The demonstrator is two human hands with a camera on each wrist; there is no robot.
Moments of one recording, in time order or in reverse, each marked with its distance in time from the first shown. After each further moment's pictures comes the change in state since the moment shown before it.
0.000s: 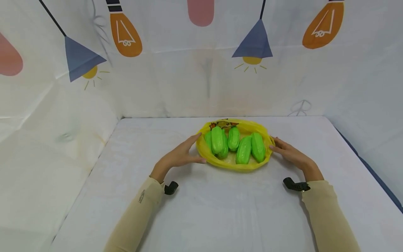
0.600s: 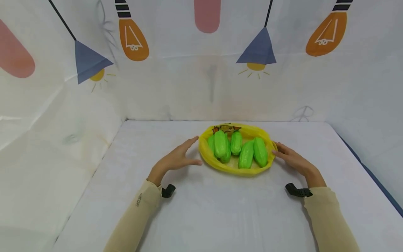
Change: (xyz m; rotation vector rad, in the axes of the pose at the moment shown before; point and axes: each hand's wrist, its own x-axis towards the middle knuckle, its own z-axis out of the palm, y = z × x) left_hand -0.016 -0.012 -0.011 0.012 0.044 -0.025; right_hand 0.002 0.000 0.002 0.008 0.027 -0.010
